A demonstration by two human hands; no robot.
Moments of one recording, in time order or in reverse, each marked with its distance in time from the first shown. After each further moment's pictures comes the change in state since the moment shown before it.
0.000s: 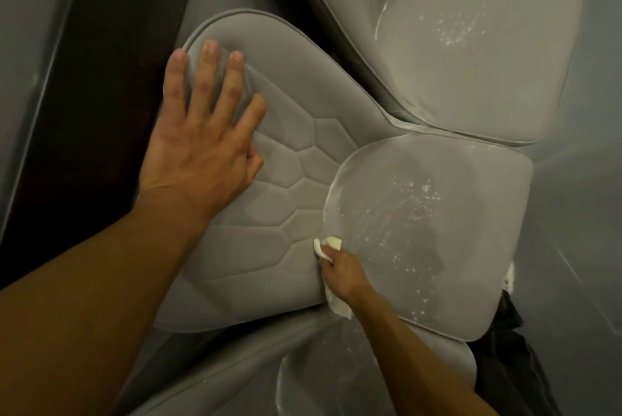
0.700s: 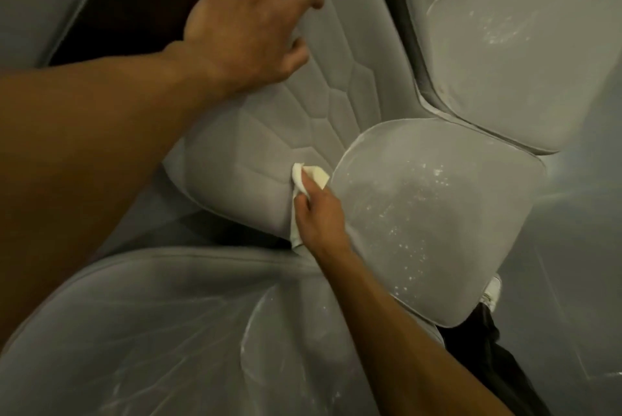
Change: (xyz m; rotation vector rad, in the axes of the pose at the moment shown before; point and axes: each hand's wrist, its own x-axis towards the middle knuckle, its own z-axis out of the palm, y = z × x) left_hand -0.018 -0.003 0.009 -0.529 0.304 -0.055; right_hand -0.070 -0.057 0.011 -0.090 0.182 -0.480
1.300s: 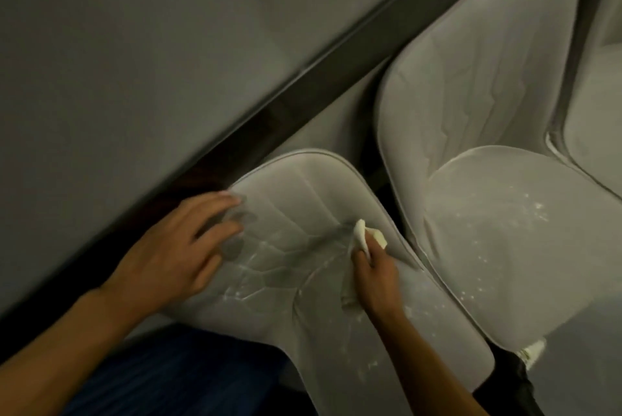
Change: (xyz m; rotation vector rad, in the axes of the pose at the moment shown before) left_hand -0.487 0.049 -0.058 -0.398 -0.096 -0.326; right_hand -0.188 -0.027 0.070 0.029 -0.217 0.160
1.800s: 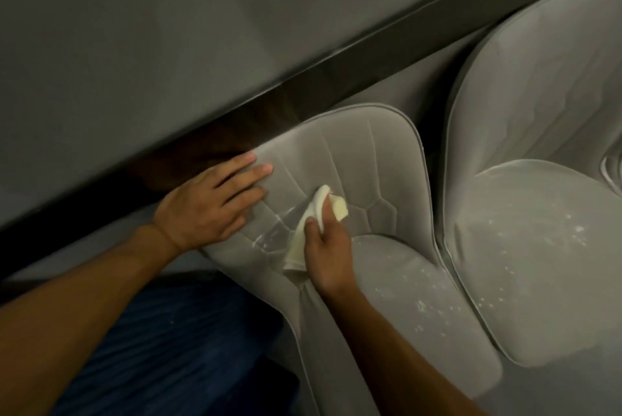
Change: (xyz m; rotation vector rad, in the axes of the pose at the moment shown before) left_hand -0.066 -0.029 0.069 0.340 0.157 0.100; right_hand -0.042 -0.021 0.106 -0.076 -0.216 -0.224
